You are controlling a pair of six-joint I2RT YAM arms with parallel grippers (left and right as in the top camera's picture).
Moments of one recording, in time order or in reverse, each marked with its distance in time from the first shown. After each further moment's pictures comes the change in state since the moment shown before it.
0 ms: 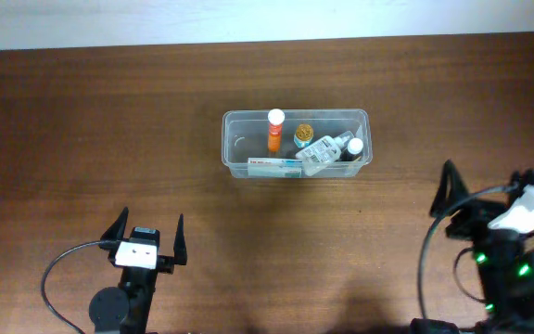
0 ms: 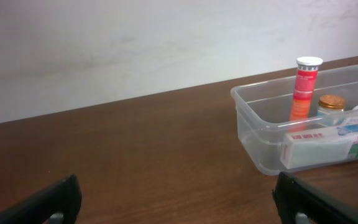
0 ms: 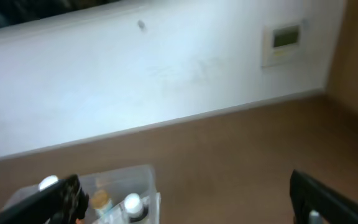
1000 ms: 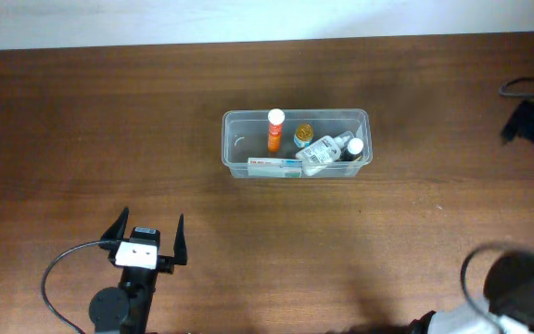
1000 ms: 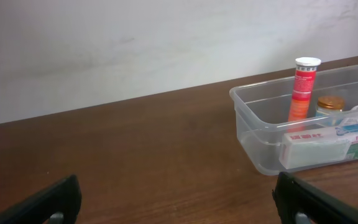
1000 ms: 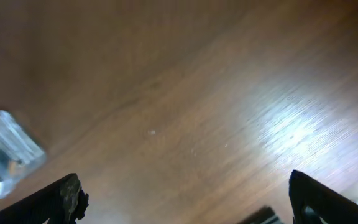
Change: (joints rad) left arm 0.000 0.000 0.000 0.002 0.005 0.000; right arm -0.341 1.303 1.263 -1.117 0.145 -0.004
